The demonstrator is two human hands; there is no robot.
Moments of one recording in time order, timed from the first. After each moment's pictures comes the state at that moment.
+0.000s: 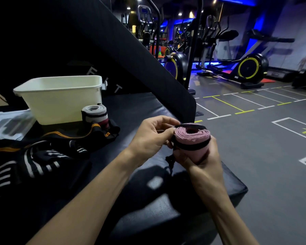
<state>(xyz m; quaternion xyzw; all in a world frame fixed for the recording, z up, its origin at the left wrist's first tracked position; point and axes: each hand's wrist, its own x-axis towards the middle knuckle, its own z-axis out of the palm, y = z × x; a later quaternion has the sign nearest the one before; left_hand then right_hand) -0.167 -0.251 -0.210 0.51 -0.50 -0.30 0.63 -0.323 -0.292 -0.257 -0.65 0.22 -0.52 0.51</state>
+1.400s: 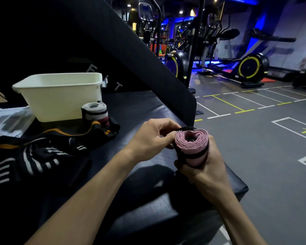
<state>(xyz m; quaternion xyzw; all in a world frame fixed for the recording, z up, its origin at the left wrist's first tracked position) -0.157 -0.251 -0.214 0.54 -0.61 -0.23 0.54 -0.335 -0.302 -0.258 -0.74 0.23 -0.47 0.42</state>
